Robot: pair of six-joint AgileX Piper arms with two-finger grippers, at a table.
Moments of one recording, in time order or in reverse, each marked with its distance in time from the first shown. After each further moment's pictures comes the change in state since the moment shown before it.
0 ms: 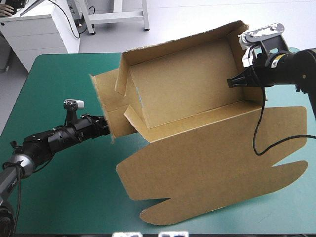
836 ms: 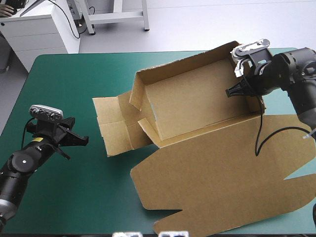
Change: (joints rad) left arm -0.001 -0.417 0.051 0.843 -0.554 -0.525; right arm 0.000 0.071 0.109 -0.106 -0.001 0.000
